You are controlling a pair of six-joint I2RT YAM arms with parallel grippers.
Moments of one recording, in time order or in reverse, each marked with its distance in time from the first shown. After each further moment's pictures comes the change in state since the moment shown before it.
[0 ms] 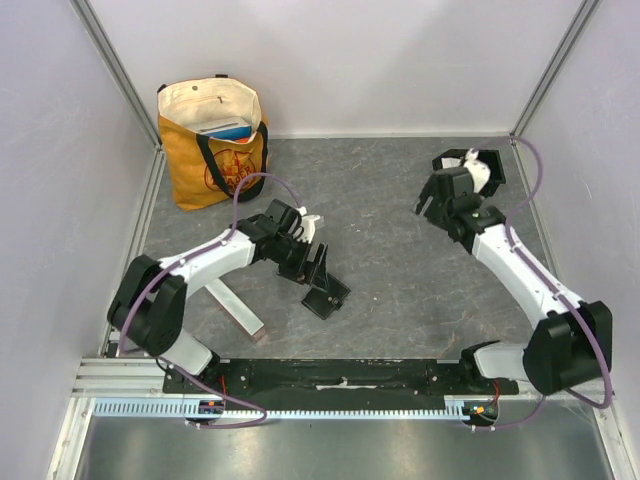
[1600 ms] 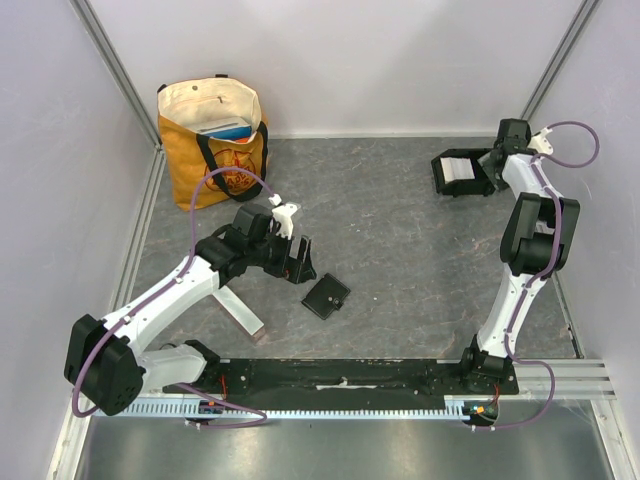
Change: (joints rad) left arm 0.002 -0.397 -0.097 0.022 -0.230 0.000; right arm -0.552 0.845 0.734 -0.019 0.004 0.191
